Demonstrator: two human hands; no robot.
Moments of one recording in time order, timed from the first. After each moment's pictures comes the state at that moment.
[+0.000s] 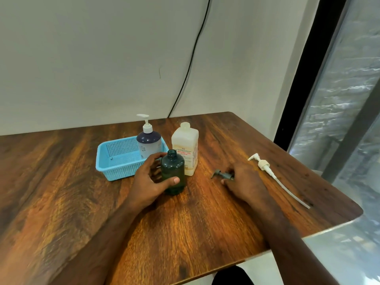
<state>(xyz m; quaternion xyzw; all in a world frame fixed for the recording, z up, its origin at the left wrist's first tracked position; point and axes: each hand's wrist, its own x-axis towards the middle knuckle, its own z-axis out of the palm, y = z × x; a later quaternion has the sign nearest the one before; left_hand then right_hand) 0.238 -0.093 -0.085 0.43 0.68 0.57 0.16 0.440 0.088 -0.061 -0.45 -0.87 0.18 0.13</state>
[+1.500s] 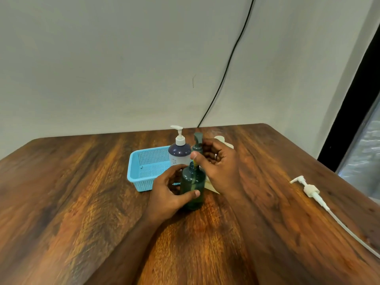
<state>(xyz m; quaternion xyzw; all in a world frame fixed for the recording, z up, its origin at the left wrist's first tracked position) 0.213 -0.100 -0.086 0.41 0.70 0.58 0.04 0.307 0.033 -0.027 -0.09 -0.73 0.51 0.44</state>
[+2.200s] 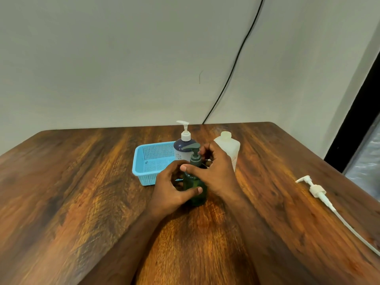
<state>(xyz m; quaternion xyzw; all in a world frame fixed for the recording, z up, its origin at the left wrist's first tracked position) 0.212 -0.102 -0.085 0.43 0.68 0.59 0.02 0.298 0.022 -0.039 -0.16 -0.79 0.49 0.34</state>
